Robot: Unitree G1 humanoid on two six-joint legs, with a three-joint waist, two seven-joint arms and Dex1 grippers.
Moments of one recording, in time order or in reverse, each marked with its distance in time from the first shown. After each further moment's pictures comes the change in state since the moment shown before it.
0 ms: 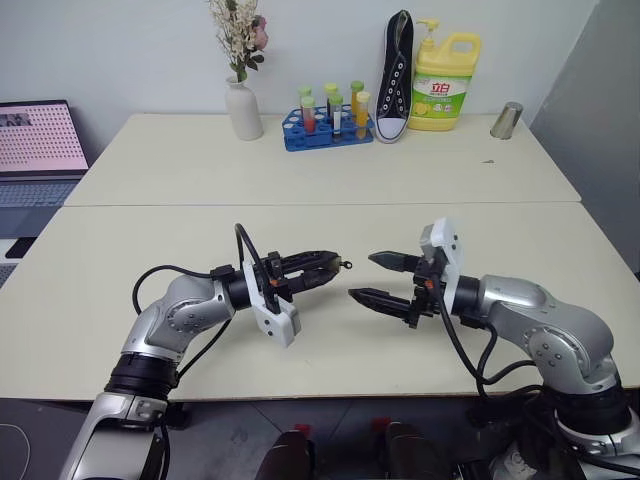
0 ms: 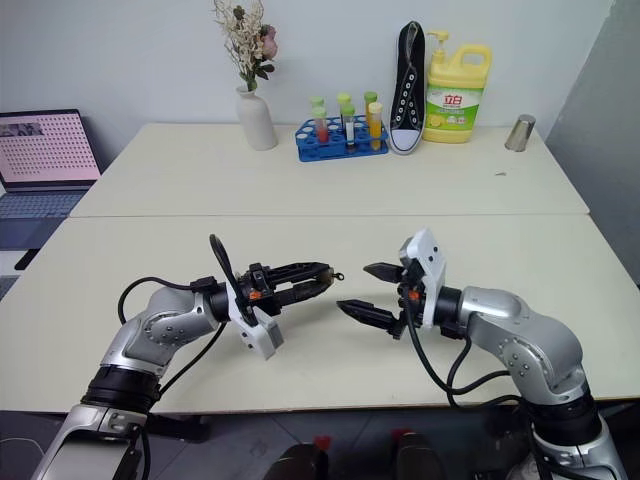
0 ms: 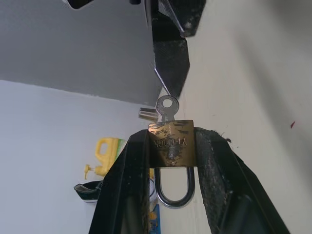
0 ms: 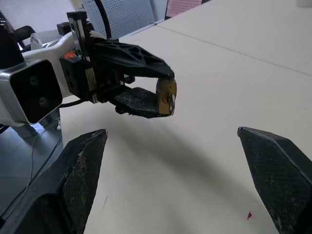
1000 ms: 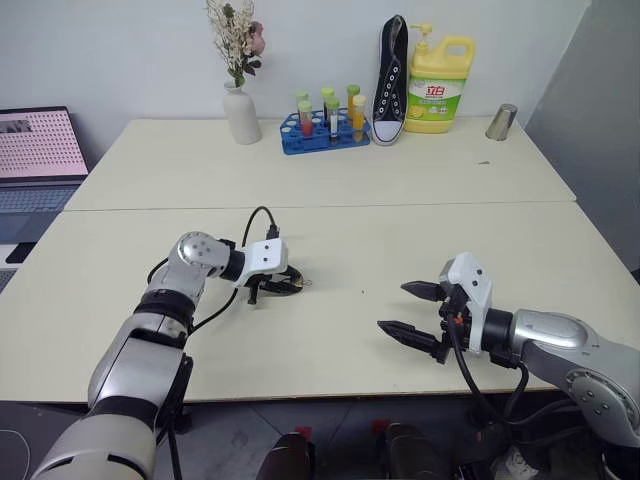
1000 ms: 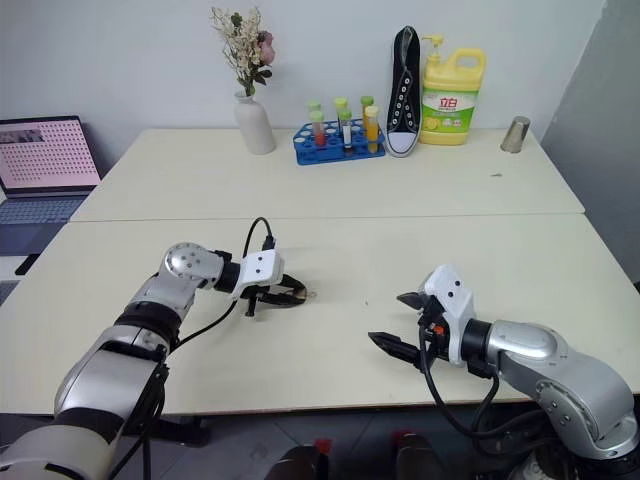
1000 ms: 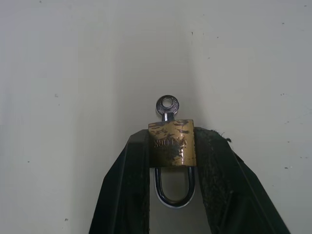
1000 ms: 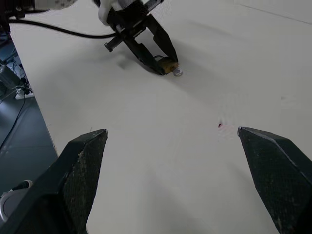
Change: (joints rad) left arm -0.341 -0.017 -0.130 0.703 -0.386 0.575 -0.819; right arm 0.247 -0.155 -0.097 -0.243 -0.018 0.049 -0.092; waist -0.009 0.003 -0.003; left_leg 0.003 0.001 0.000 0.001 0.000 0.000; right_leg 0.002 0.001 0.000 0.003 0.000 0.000
